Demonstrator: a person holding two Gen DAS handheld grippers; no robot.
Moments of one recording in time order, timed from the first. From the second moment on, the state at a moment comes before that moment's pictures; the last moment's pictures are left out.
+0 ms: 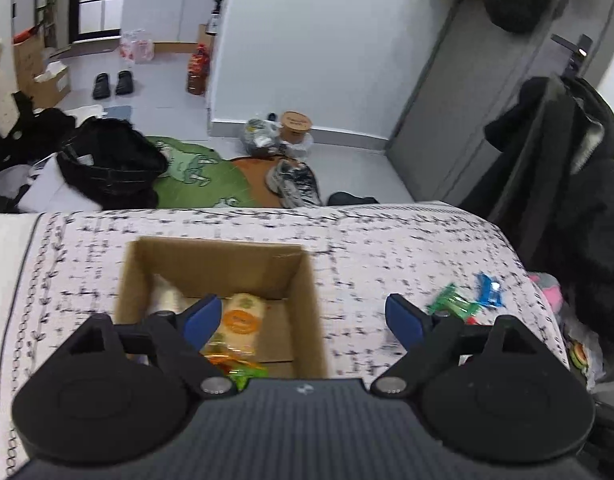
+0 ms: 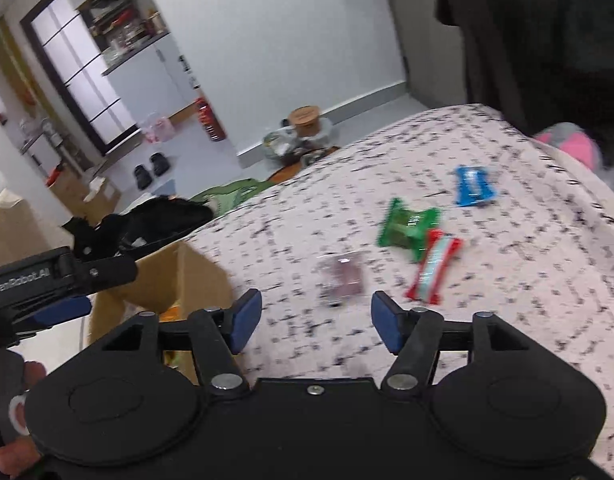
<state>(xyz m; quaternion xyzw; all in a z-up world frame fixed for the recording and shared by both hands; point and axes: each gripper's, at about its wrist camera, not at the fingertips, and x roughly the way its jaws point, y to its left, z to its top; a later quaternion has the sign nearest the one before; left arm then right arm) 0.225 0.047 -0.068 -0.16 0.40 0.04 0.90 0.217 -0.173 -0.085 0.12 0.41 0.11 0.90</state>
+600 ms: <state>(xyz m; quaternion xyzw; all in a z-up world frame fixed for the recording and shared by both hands) 0.273 -0.036 -0.098 -0.14 0.42 -0.03 0.90 0.242 -0.226 -0.110 0.14 0.43 0.05 0.89</state>
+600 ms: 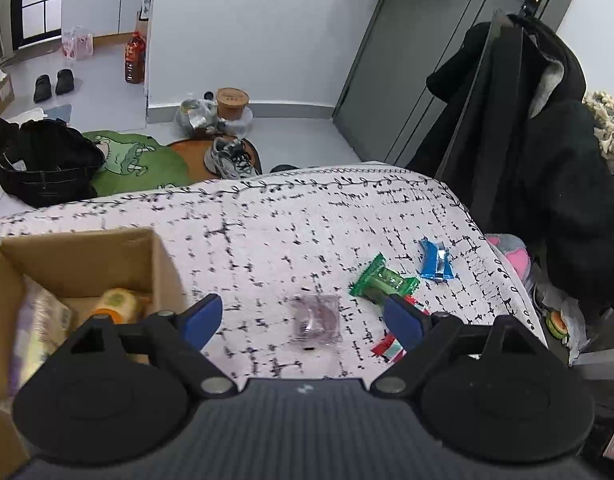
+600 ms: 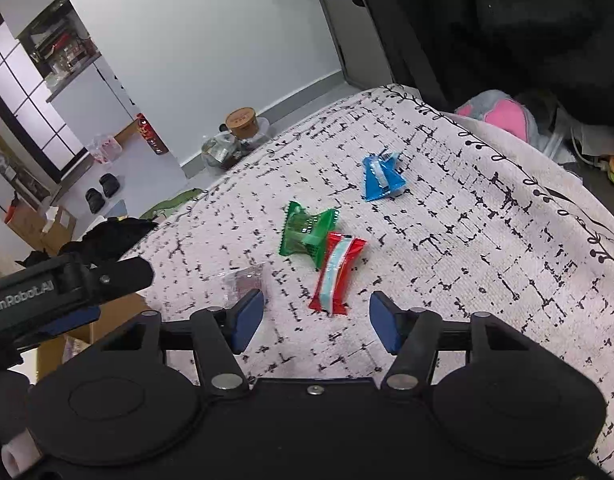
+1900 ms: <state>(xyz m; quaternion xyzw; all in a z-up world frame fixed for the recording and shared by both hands) 0.346 -0.088 -0.194 -0.09 0.49 0.00 0.87 0.310 -0.238 -0.169 0.15 0.49 0.03 0.86</state>
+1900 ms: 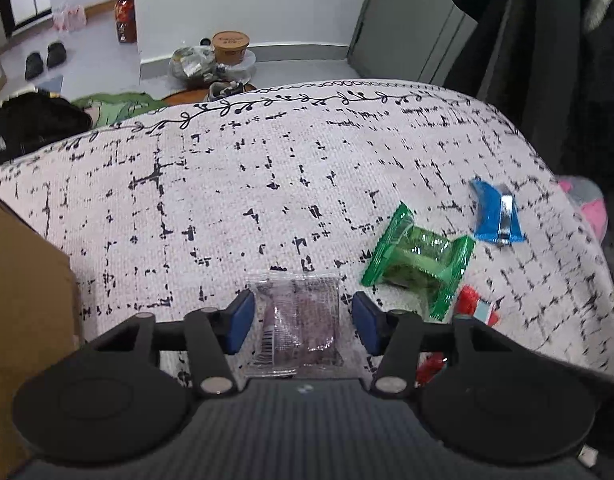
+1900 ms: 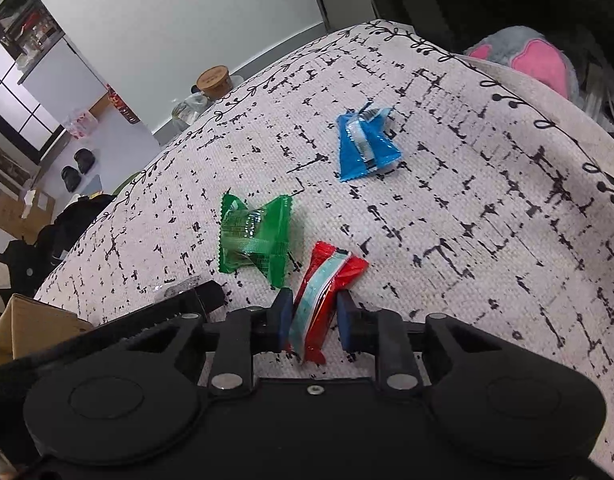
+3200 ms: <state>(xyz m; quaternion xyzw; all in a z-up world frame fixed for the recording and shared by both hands) 0.270 -0.044 -0.097 -0.12 0.42 -0.05 0.90 0.235 -0.207 -0.072 0.14 0.39 0.04 0.91</state>
